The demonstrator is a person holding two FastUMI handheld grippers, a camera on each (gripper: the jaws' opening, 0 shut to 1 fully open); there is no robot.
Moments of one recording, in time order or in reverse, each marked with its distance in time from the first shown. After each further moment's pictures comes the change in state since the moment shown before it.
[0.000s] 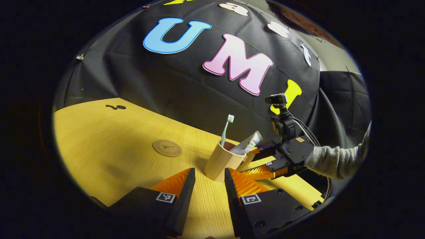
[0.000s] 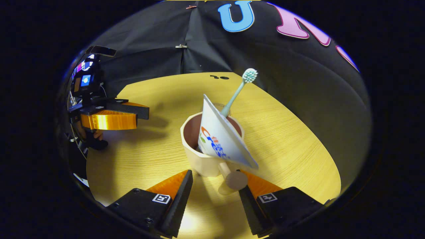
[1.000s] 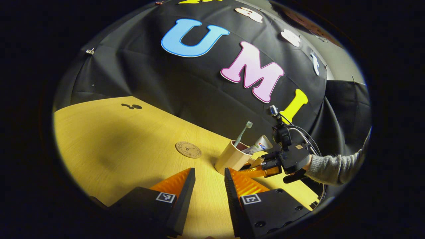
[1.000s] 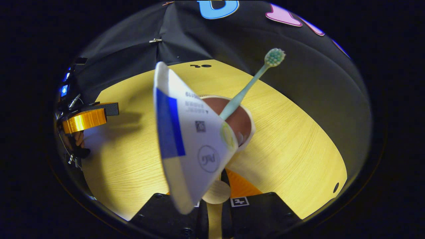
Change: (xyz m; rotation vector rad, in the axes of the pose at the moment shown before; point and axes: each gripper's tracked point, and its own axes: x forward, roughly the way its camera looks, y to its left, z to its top) left arm -0.040 0.052 0.019 -0.053 -0.007 0.038; right arm 0.017 0.003 -0.006 0.138 0.093 -0.148
